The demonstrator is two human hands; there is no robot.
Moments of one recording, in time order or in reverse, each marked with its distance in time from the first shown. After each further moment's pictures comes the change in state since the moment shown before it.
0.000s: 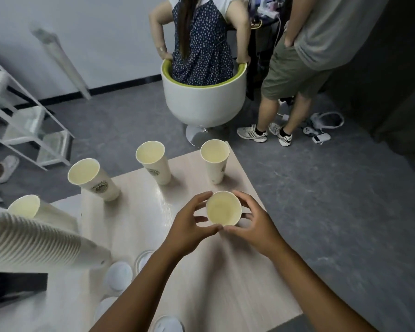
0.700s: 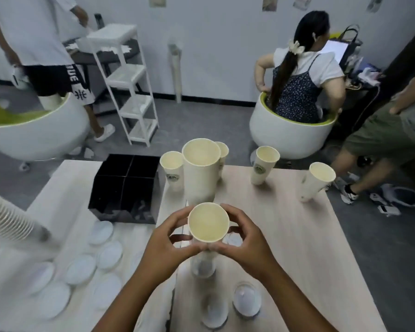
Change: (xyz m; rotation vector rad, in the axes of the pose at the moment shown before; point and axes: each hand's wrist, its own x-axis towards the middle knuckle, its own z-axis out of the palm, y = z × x) left_hand -0.290 -0.038 -0.220 -0.211 0.497 0.013; right_hand -0.120 -0.164 0.257 -0.054 -0.339 -0.294
